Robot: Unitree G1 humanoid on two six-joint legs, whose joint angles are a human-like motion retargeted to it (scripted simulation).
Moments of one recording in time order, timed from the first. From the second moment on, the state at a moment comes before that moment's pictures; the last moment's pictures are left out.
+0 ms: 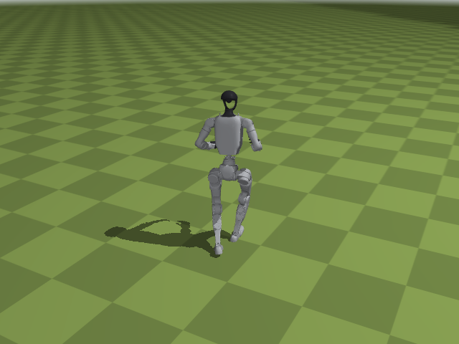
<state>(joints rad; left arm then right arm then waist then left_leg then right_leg) 0.14 0.51 -0.22 -0.06 -0.10 -0.26 -0.29 0.11 -0.43 0.25 -0.19 0.29 -0.27 0.11 -0.04 -0.05 -0.01 -0.35 0.08 0.31 0.92 -0.53 -0.10 -0.78 0.07 -0.18 0.90 -0.64 -0.06</state>
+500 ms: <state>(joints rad) 0.27 0.52 -0.13 -0.01 -0.25 -0.25 -0.29 0.10 -0.45 0.17 -0.23 0.20 -0.29 0.04 -0.15 -0.02 0.02 -0.31 -0.04 0.26 0.87 -0.52 -0.06 -0.80 -0.07 -0.20 1.08 -0.52 -0.01</state>
